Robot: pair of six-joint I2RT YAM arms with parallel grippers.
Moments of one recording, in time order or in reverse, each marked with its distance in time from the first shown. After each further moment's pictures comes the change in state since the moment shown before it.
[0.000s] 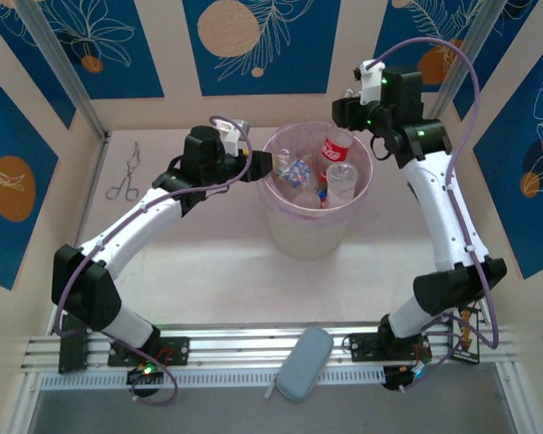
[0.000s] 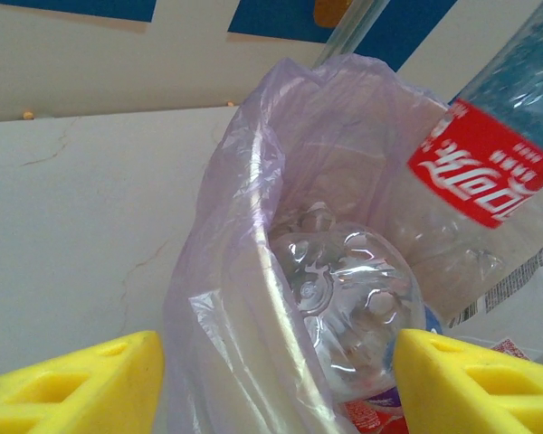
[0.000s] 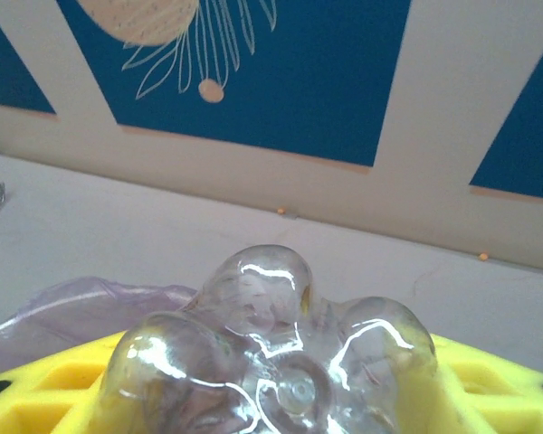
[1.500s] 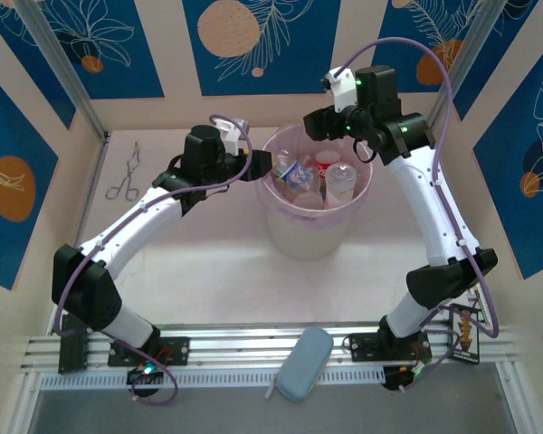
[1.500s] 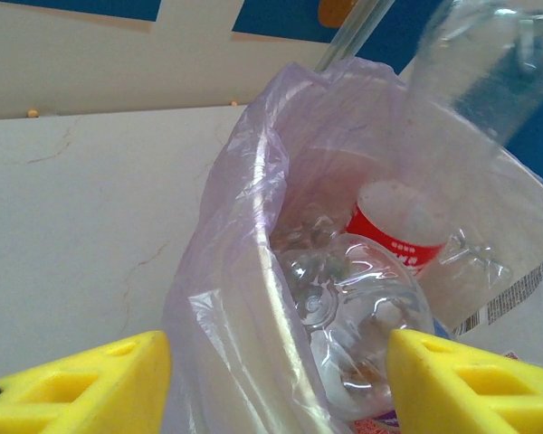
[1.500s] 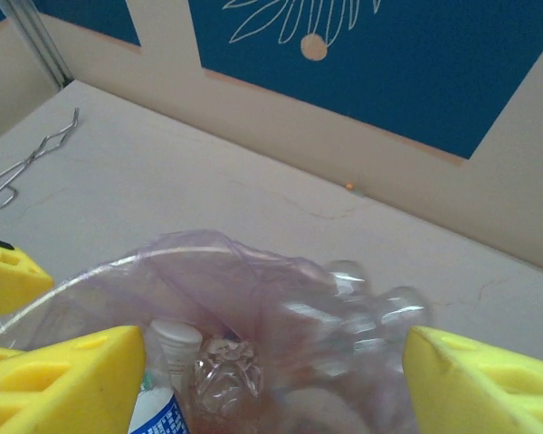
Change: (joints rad) left arm -0.002 0.000 0.013 -0.014 -0.011 -0.006; right arm 0.100 0.056 0.125 -0.150 -0.044 -0.077
